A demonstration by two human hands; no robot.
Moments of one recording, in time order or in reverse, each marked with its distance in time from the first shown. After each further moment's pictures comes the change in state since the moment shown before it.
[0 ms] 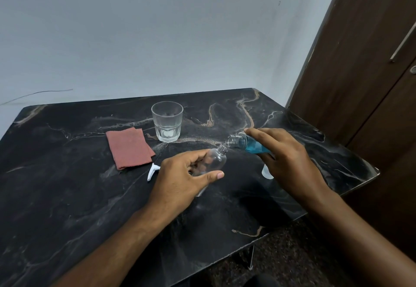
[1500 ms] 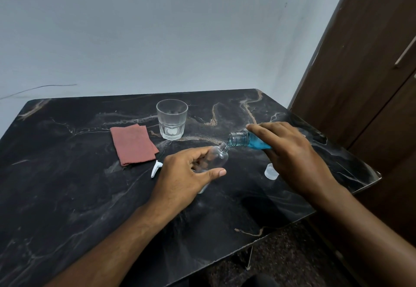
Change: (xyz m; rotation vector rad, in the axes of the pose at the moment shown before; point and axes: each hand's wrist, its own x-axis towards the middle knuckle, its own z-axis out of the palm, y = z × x) left_hand 0.002 -0.003 -0.001 -0.025 0.040 0.000; right_hand 0.014 -0.005 -0.011 -0.163 -0.037 -0.116
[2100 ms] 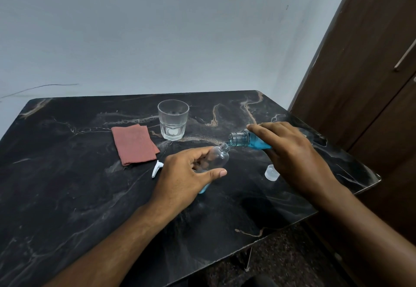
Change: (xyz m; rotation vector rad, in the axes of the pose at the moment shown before) left_hand 0.000 0.001 -0.001 -0.006 0.002 -0.007; right_hand 0.003 -0.001 -0.004 -0.026 -0.008 -0.019
